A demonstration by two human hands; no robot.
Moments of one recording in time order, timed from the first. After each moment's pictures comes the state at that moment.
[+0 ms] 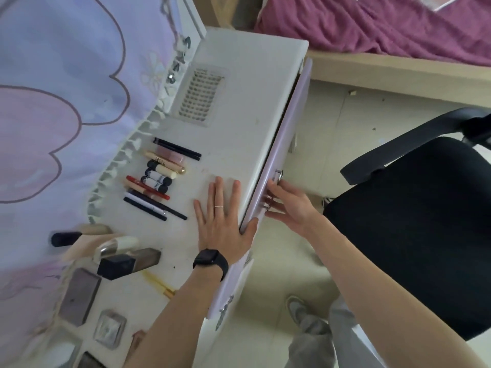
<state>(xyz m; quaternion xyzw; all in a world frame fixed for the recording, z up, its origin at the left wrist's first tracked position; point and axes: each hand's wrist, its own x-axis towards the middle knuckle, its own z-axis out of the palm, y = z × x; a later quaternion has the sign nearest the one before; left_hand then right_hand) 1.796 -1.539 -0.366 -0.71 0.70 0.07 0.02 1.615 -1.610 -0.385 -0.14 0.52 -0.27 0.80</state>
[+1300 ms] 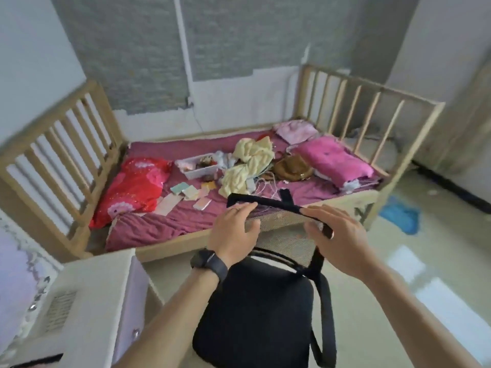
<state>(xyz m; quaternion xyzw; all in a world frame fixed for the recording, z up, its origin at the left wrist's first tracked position) 1.412 -1.523 0.032 -0.34 0.89 0.21 -0.22 1.245 -1.350 0.062 -0.51 0.79 -0.34 0.00</state>
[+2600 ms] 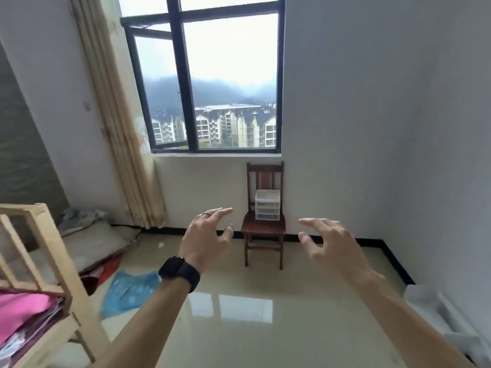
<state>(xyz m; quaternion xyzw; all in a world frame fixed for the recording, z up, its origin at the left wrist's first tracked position) 0.663 -0.907 0.146 0.16 0.92 0.31 -0.20 0.741 -0.642 0.138 0.02 0.94 -0.27 -0.23</state>
